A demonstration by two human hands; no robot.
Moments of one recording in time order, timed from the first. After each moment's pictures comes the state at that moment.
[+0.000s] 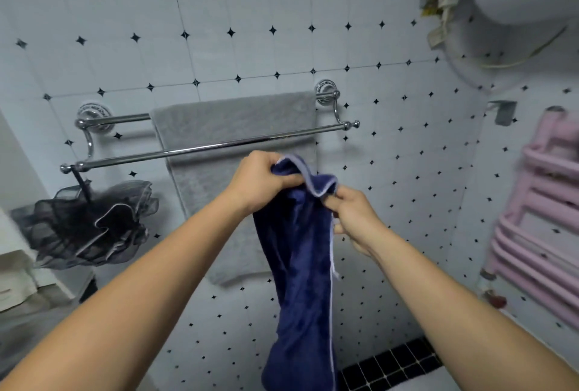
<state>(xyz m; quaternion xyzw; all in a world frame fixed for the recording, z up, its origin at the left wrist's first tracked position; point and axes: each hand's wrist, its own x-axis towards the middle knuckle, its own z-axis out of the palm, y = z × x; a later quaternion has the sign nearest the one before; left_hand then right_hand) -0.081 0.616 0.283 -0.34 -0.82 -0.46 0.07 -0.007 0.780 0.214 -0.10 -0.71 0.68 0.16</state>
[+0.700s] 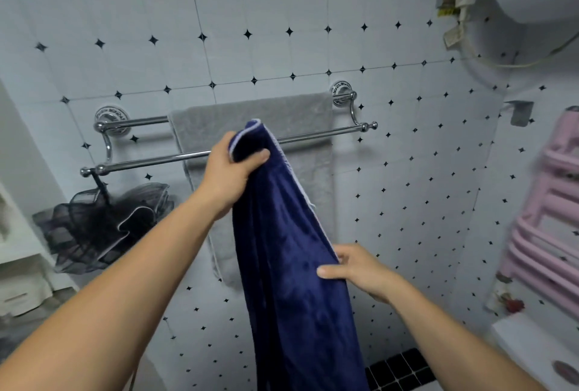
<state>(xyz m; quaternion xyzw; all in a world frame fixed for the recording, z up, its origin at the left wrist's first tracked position) -0.105 0.553 0.295 -0.30 -0.66 -0.67 0.13 -0.002 0.767 0.133 0.00 -0.76 0.65 -0.04</state>
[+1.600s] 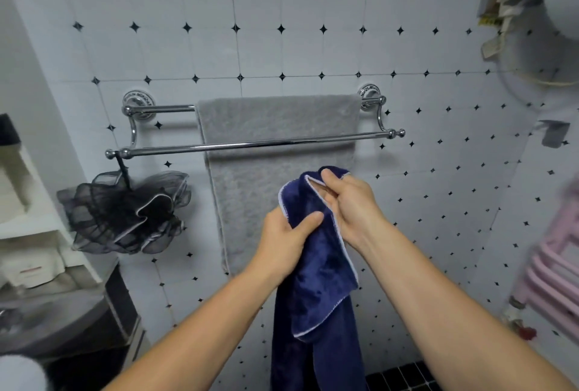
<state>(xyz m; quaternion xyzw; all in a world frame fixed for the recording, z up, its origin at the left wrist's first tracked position) -0.057 0.572 0.205 -0.26 -0.64 -0.72 0.01 -0.042 0.695 0.258 -0.03 -0.46 0.88 0.13</state>
